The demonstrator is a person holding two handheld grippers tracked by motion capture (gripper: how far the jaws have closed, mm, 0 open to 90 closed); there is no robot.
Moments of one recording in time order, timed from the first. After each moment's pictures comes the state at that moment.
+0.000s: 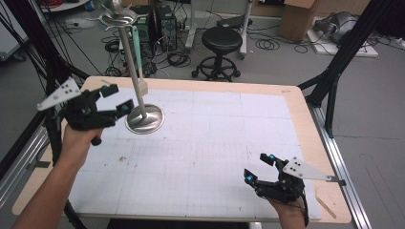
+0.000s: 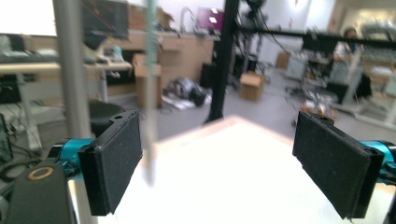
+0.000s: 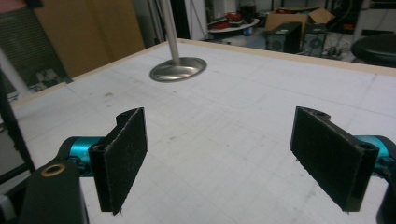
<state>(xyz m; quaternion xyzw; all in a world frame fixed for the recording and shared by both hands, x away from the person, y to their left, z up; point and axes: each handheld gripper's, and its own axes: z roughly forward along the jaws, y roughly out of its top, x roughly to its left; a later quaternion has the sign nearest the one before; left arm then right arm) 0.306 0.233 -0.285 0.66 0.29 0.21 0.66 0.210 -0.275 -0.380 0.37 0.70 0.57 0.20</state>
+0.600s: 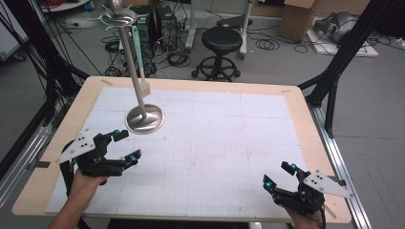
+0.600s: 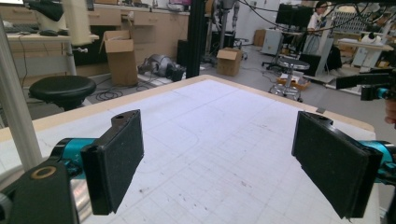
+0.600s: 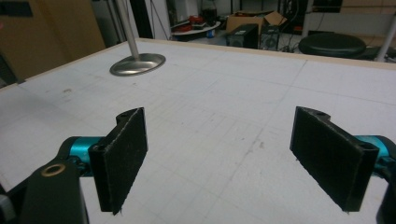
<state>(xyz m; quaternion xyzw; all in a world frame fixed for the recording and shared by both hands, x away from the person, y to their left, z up) 0.254 0.229 -0.369 0.68 0.26 0.18 0.65 0.183 -0.315 -0.390 0.41 0.68 0.55 0.24</state>
